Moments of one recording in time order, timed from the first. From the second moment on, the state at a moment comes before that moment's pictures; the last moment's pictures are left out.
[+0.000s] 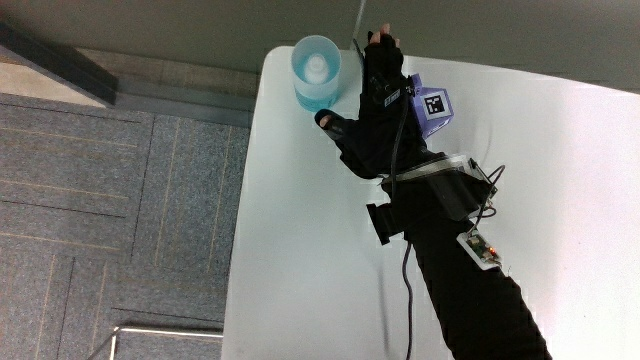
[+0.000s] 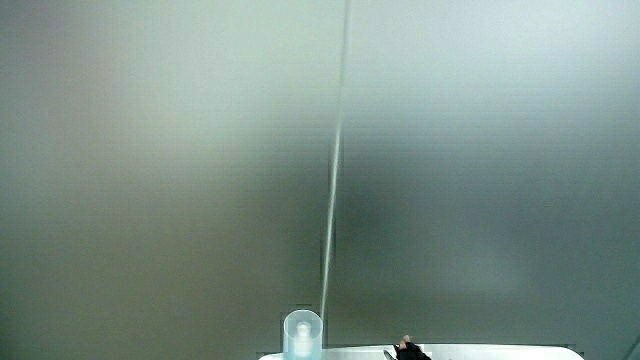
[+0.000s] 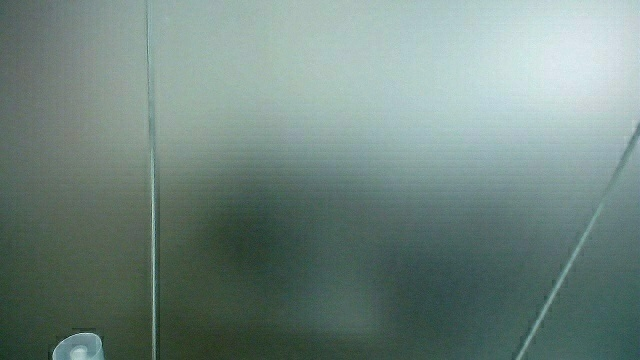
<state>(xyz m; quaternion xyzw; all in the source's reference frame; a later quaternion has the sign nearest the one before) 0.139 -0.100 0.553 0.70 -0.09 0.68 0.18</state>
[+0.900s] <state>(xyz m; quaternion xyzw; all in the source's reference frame) 0.137 -0.108 0.538 0.68 -0.07 0.72 0.11</state>
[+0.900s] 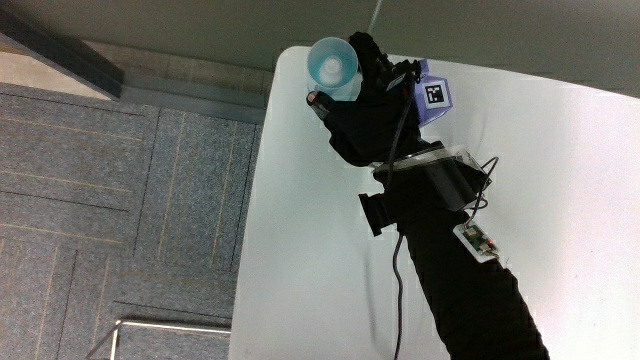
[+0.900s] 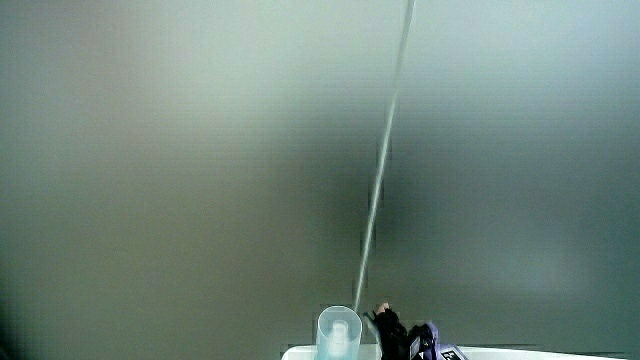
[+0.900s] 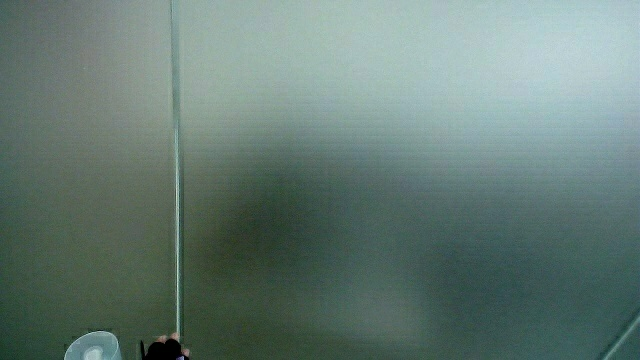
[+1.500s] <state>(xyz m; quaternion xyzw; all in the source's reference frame) 0.152 -0.106 0.513 0.66 -0.08 0.74 0.08</state>
